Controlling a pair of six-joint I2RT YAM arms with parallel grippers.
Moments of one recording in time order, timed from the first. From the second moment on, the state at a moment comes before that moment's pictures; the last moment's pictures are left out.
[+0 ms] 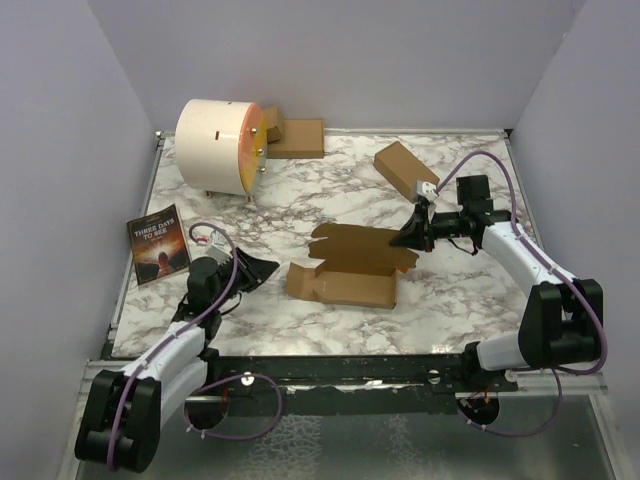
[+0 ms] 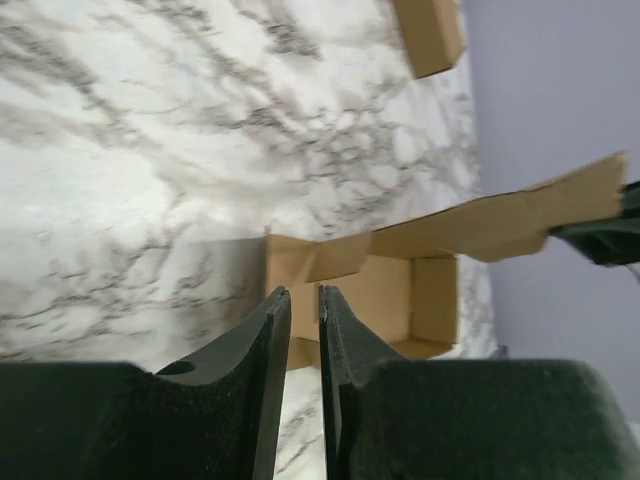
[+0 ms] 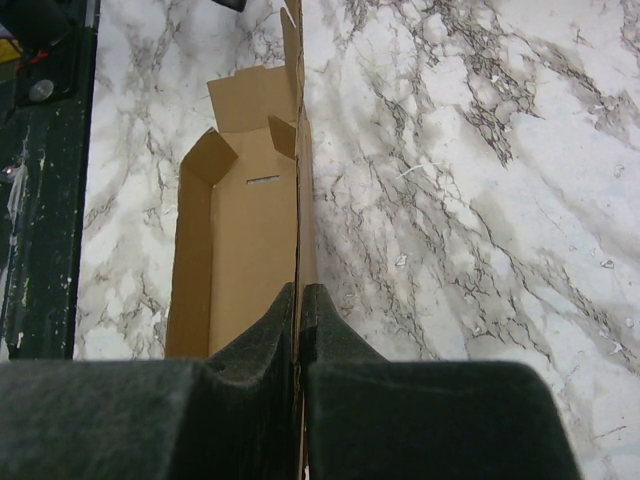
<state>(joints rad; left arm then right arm) -0.21 0.91 0.10 0.54 0.42 -0.96 0.10 1.40 0.93 -0.45 -1.19 -0.77</state>
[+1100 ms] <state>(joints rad) -0.32 1.49 0.21 0.72 0.62 -0.81 0.10 1.40 0.93 -0.46 -1.19 -0.77</state>
